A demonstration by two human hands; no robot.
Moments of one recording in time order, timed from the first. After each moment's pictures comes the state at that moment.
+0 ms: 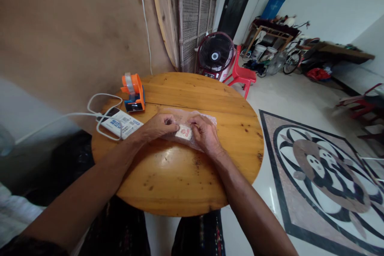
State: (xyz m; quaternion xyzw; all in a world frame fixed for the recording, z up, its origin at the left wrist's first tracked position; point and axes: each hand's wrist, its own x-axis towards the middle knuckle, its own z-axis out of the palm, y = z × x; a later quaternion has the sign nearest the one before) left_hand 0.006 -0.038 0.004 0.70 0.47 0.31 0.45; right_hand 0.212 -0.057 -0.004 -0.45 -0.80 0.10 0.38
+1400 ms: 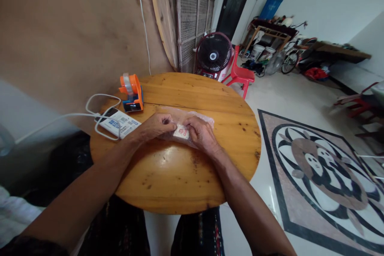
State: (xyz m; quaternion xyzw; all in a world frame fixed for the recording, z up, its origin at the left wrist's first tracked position) left_hand 0.006 -0.039 0.003 0.70 0.47 0.31 0.43; right_hand 0.216 -0.054 -0.009 -0.39 -0.84 0.11 0.36
